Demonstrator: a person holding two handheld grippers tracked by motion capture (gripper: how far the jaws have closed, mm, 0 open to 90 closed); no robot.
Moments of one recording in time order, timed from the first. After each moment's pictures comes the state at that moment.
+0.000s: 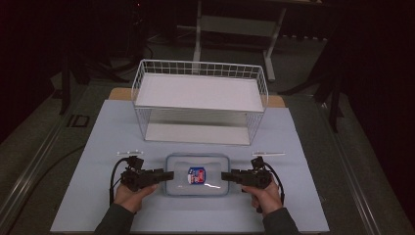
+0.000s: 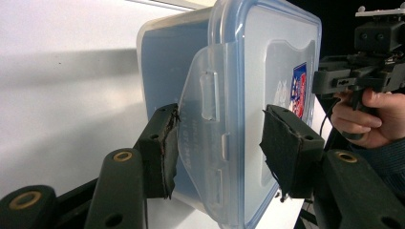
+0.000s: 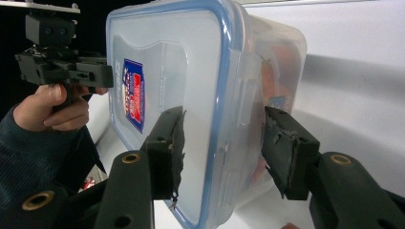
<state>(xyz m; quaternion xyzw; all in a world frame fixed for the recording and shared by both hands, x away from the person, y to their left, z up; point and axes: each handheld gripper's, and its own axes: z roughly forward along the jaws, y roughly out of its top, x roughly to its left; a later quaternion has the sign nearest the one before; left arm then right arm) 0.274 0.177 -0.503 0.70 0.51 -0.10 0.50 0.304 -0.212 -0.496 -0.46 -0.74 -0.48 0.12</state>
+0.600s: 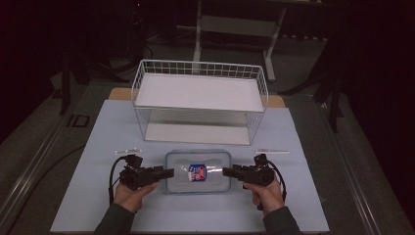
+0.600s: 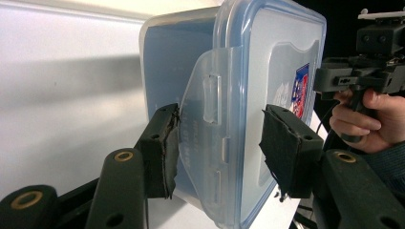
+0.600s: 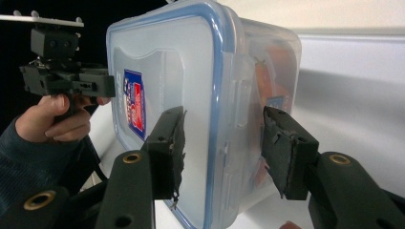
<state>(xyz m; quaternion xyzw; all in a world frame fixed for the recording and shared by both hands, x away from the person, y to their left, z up) 0.271 0.176 -0.487 0.69 0.50 -0.08 0.52 0.303 -0.213 -0.478 -0.45 -0.73 -0.51 0.10</state>
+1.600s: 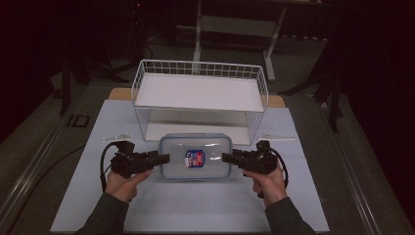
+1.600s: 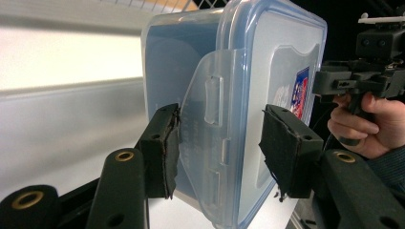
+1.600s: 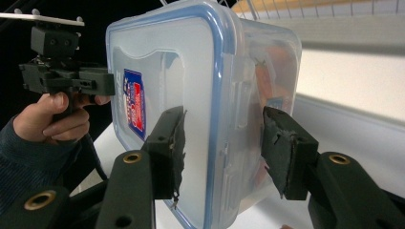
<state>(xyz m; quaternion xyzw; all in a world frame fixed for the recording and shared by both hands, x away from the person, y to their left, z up) 0.276 0.186 -0.431 0.69 0.48 -0.03 0.55 0.310 -0.203 -0.423 -0.41 -0.74 -0.54 0.05</state>
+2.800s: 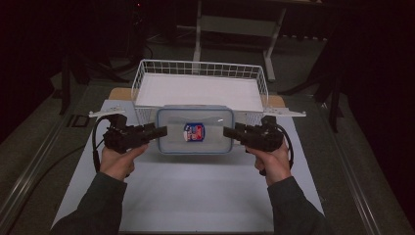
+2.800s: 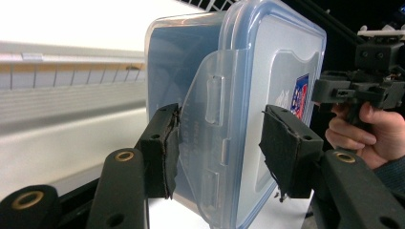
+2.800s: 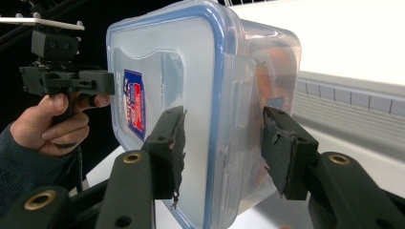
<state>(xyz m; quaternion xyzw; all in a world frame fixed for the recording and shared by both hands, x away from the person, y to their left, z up) 0.303 0.193 -0.368 0.67 0.44 0.02 0.59 0.331 -0.195 -0.354 -0.37 -0.73 -0.57 -0.01</state>
